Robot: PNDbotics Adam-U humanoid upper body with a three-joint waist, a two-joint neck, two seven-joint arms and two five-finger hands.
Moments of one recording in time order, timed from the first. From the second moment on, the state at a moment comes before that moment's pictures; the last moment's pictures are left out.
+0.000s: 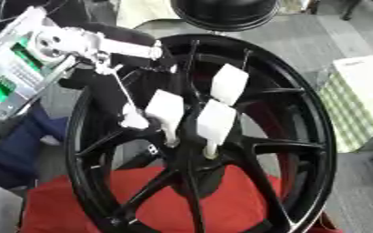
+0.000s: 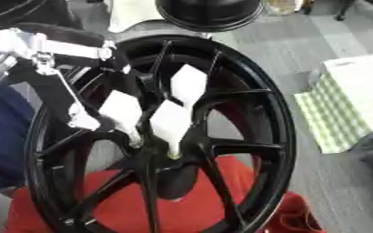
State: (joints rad) left arm -1.21 0.59 -0.55 -1.60 -0.18 0.16 -0.88; right arm -0.70 -0.91 -0.03 -1.69 -0.32 0.31 -0.37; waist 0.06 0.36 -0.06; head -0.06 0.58
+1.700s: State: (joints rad) left arm -0.59 1.05 -0.01 -1.54 -0.12 0.13 -0.44; right arm -0.62 -0.94 -0.09 -1.70 -0.36 0.29 -0.43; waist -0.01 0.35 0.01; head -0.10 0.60
